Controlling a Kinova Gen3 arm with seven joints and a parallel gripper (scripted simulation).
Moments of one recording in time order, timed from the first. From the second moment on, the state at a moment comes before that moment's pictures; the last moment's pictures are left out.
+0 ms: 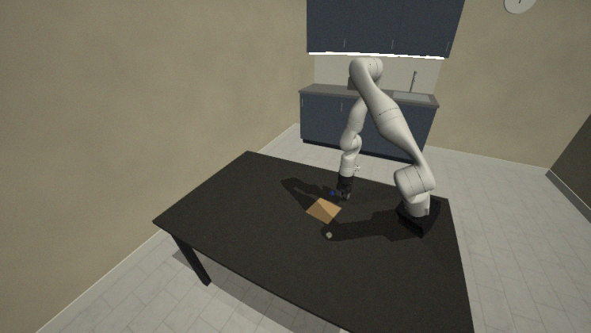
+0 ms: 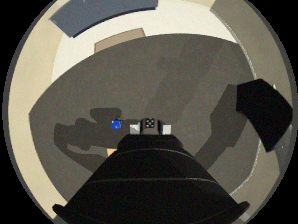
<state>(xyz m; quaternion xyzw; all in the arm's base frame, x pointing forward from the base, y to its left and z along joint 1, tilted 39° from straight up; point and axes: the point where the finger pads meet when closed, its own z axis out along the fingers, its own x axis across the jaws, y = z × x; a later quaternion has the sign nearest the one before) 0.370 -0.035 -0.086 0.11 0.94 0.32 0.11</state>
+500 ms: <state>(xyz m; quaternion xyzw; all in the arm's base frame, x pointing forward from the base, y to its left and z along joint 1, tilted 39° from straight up) 0.370 -0.035 -0.086 0.11 0.94 0.32 0.11</state>
